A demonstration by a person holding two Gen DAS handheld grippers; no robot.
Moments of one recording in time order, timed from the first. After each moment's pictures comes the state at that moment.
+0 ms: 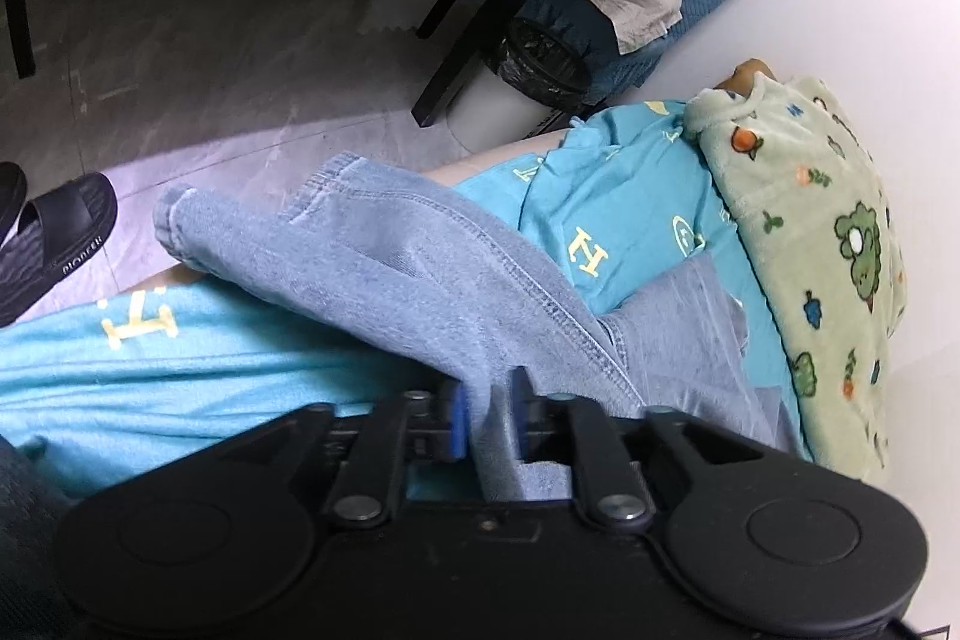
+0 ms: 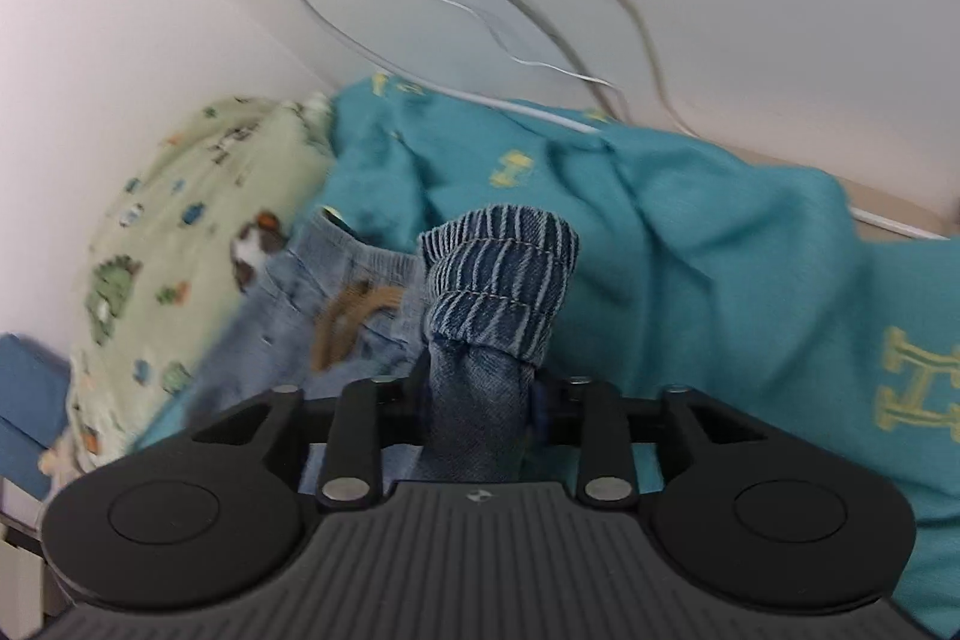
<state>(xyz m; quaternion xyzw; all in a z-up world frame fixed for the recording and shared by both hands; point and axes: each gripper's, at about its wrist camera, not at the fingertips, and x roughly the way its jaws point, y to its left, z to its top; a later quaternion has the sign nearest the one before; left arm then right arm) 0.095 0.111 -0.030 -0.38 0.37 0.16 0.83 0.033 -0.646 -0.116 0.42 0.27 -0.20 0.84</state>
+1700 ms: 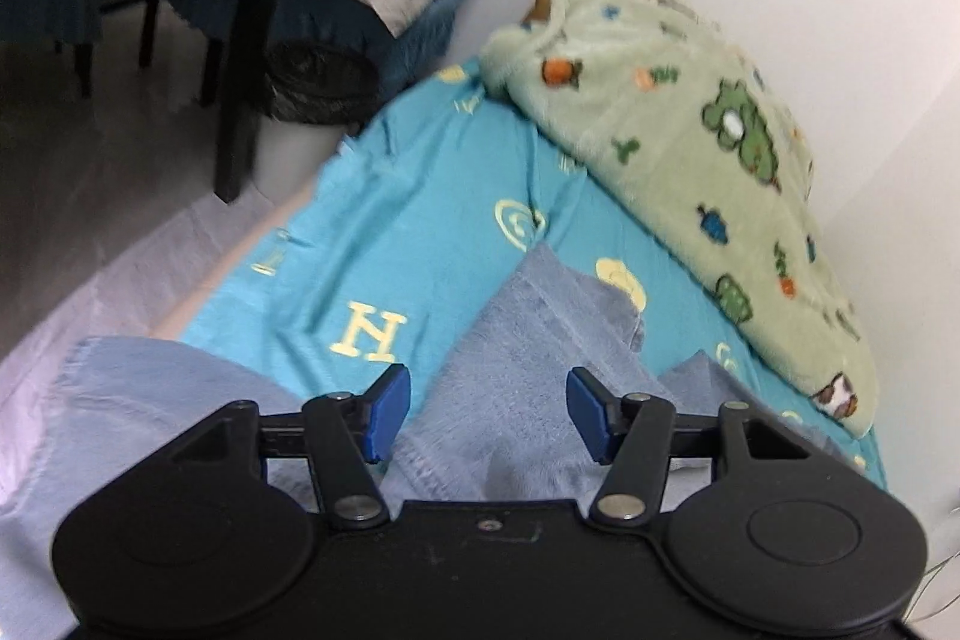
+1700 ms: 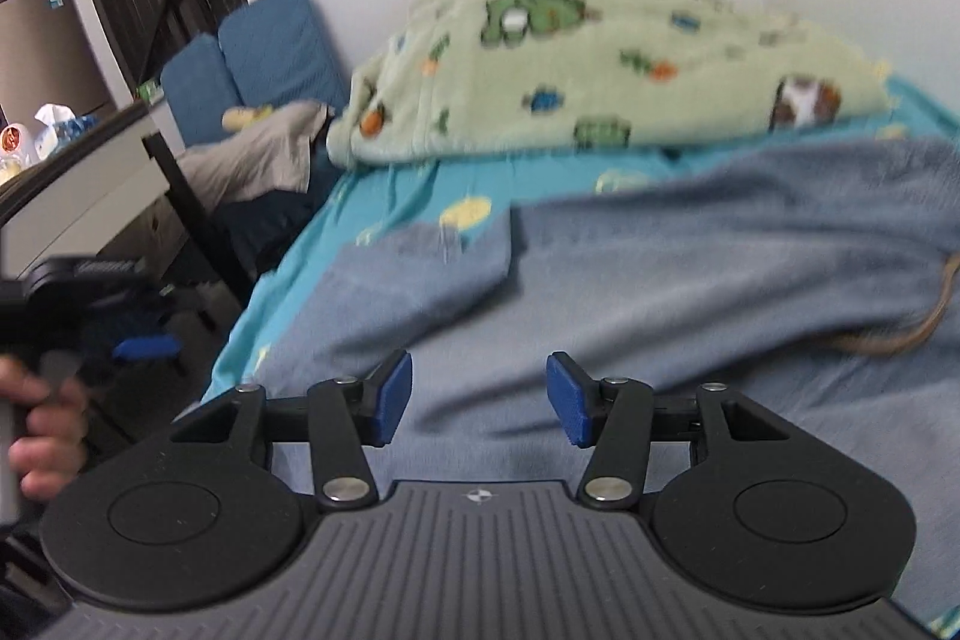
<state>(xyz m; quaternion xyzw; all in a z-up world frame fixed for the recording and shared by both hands) 0.258 0.056 -0.033 -0.23 0.38 -0.01 0.90 0.147 -0.263 -0.061 0.16 0.29 0.09 0.94</state>
